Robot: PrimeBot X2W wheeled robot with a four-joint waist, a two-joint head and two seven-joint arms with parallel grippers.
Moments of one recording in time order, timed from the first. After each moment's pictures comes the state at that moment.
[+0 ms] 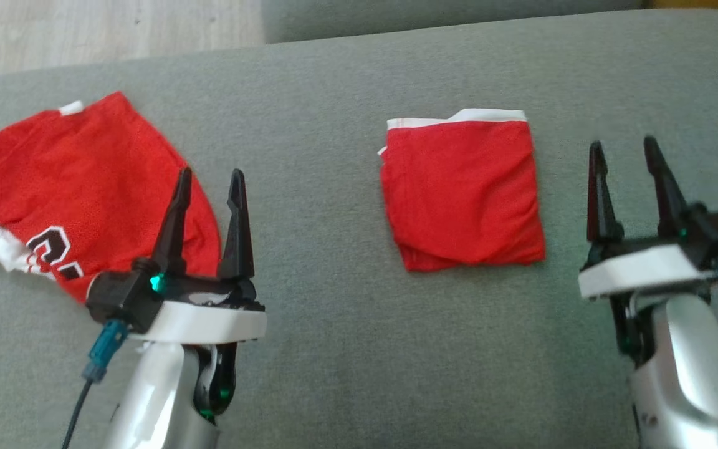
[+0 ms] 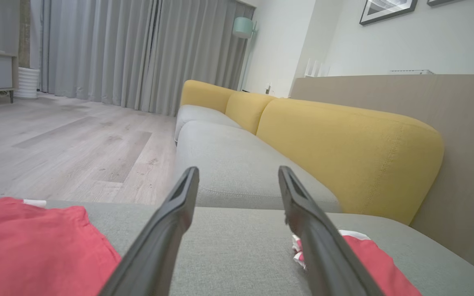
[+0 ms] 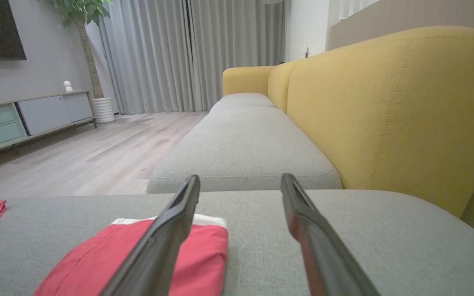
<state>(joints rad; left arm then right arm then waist) -0.25 0.04 -0.22 0.18 -0.33 -0.09 -0.26 -0.31 -0.06 -0.03 0.35 0.07 0.13 -0.26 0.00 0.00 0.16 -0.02</state>
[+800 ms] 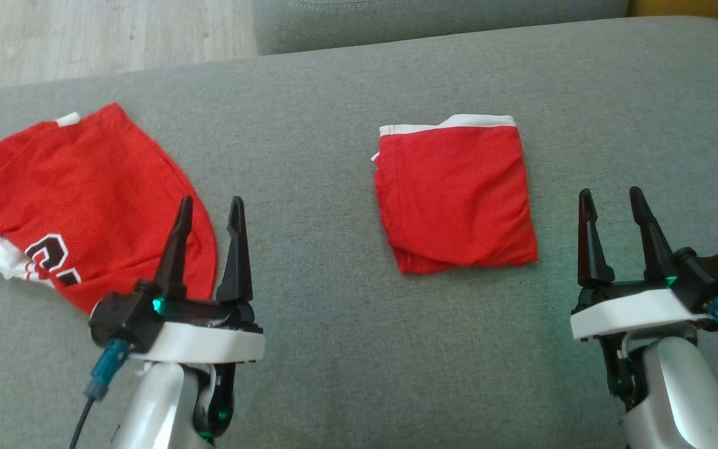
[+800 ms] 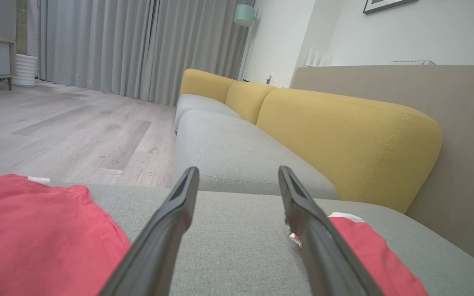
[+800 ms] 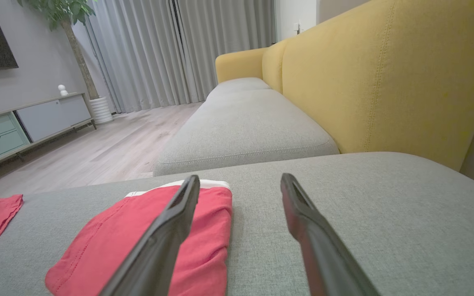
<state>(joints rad) -0.20 0.04 -0.21 0.20 -0.33 -0.10 -0.26 -0.19 -0.05 0.00 0.32 0.15 0.13 -0.26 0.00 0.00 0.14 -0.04</state>
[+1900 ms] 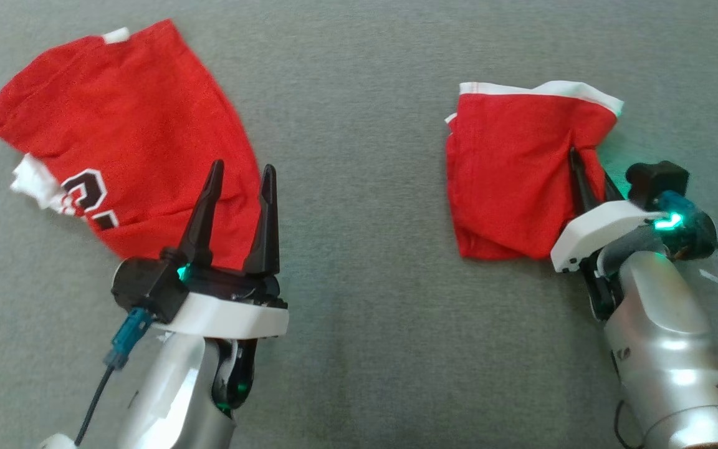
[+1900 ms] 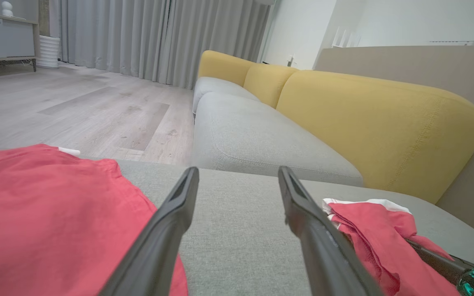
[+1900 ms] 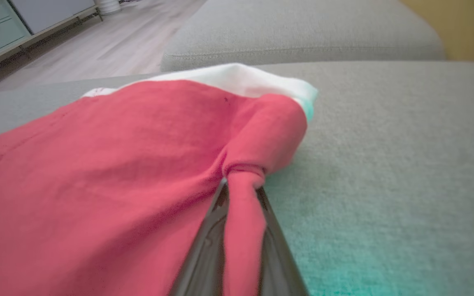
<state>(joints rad) -0.29 0.04 -0.29 0.20 -0.34 -0.10 -0.26 -0.63 -0.06 -0.03 0.94 0.02 0.13 -0.22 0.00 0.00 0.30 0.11</state>
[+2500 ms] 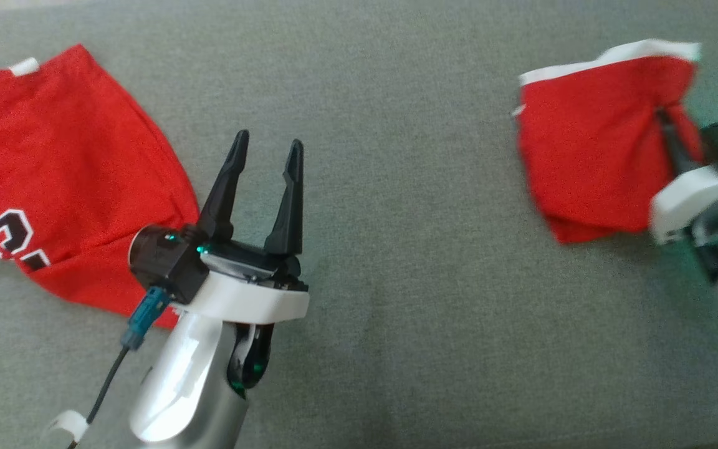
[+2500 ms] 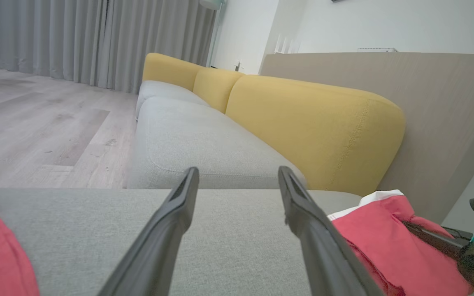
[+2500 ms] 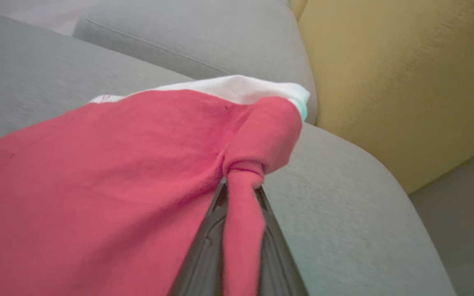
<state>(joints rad) -0.35 0.04 -0.35 0.18 -0.35 -0.09 -0.26 -0.68 -0.30 0.13 0.90 -0.09 0.13 -0.24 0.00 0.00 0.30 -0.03</state>
